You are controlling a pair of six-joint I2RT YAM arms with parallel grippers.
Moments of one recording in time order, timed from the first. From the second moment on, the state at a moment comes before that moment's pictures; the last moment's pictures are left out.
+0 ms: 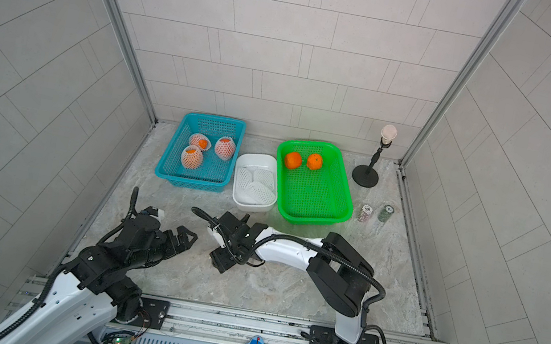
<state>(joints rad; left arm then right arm) -0.47 0.46 0.41 -0.74 0.02 -0.99 1.04 1.85 1.20 -0.43 -0.17 0.27</state>
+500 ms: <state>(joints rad) -0.47 0.61 0.54 -0.73 0.00 -0.85 0.97 1.57 1.26 -0.61 -0.10 0.25</state>
